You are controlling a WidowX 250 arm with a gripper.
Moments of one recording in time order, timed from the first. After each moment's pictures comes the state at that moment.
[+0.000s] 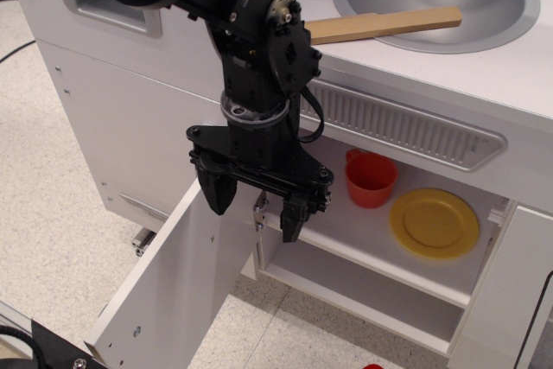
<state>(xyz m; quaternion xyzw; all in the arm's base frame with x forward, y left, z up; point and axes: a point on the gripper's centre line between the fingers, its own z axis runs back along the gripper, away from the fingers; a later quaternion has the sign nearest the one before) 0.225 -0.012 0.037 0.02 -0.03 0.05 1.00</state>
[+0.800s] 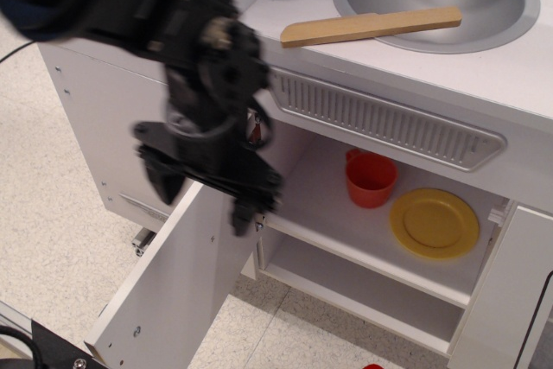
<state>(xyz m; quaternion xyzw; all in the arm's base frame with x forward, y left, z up) 0.206 0.021 0.052 0.07 -0.10 0.06 0.99</state>
